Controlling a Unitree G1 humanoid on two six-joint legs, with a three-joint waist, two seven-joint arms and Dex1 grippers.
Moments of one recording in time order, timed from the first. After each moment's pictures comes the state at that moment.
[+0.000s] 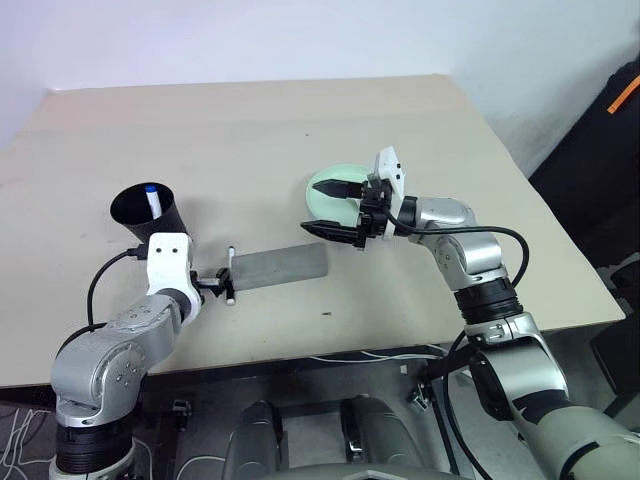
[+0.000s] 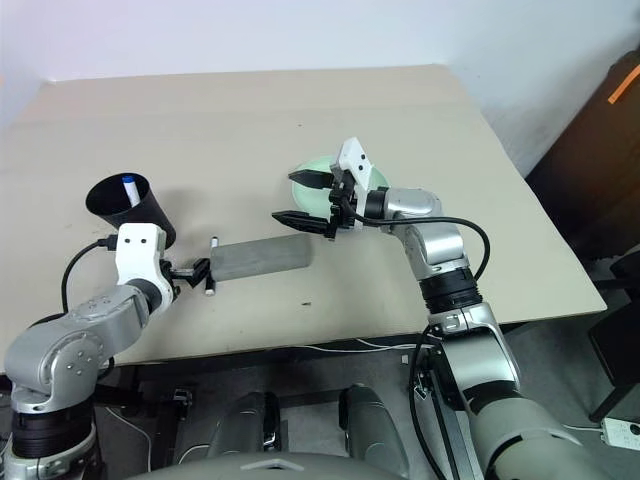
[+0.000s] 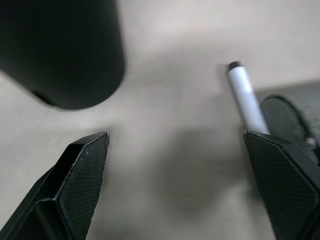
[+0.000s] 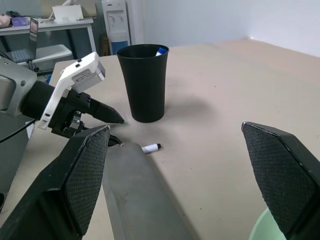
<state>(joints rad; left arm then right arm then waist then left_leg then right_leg) -0.16 0.43 0.23 -0.59 -0.67 1.21 0.21 -0.79 -0.29 0.11 0.31 0.36 0.30 1.11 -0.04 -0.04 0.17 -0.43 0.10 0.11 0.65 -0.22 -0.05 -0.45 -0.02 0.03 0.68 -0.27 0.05</state>
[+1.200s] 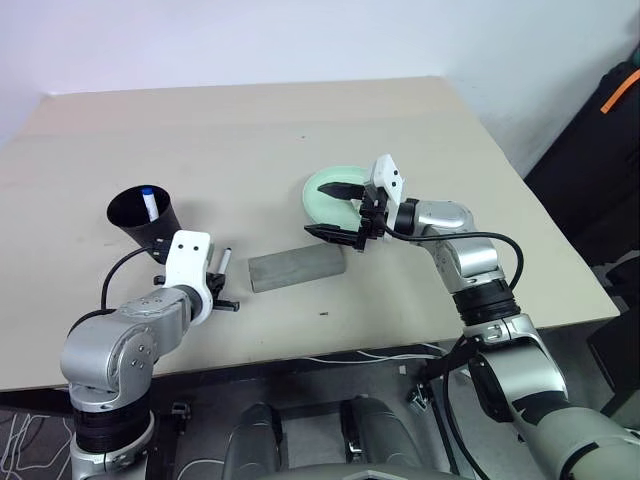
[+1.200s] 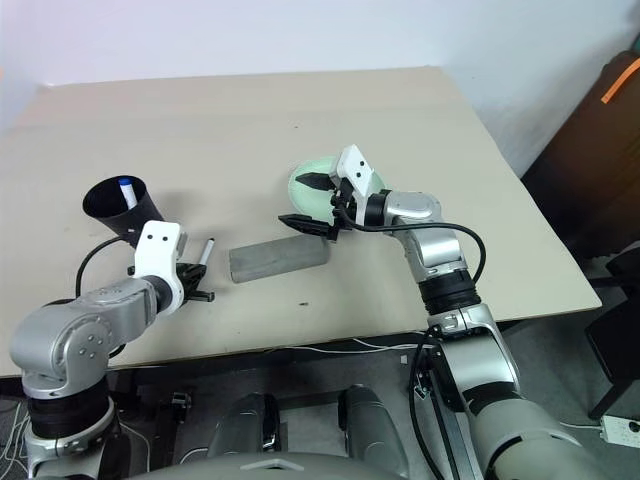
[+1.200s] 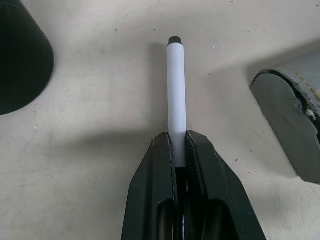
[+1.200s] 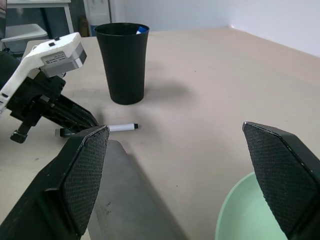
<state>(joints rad) -0.28 0.37 0.24 -0.63 -0.49 1.53 0.05 -0.79 -0.29 0.11 0.36 0.28 0.22 1.07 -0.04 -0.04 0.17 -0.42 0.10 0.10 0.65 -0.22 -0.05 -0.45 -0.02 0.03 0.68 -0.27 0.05</state>
